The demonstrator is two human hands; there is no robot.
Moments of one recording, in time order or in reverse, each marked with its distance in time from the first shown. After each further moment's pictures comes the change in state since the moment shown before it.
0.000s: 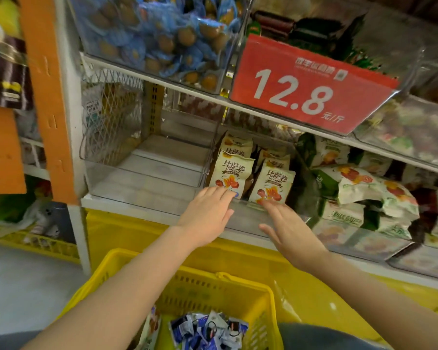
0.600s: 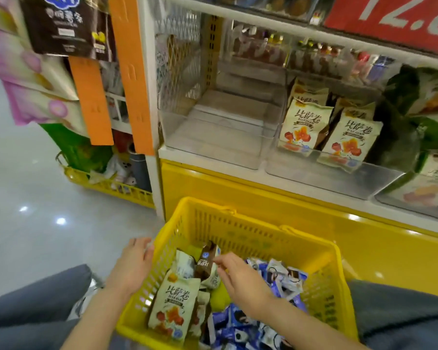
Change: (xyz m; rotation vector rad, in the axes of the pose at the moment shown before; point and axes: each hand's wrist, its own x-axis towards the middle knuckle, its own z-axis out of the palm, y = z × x) left_hand -0.279 -0.138 0.013 -0.308 -0.194 -0.973; right_hand -0.075 -0.183 0.177 0.510 -0.334 -0.169
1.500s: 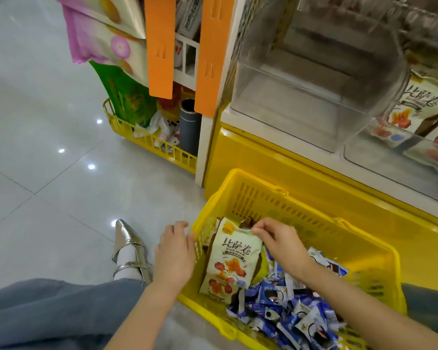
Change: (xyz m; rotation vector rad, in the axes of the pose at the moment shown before) left_hand -0.034 -0.027 0.023 -0.037 0.158 -0.094; right_hand 0.050 -0.027 -0.003 0.201 0.038 0.135
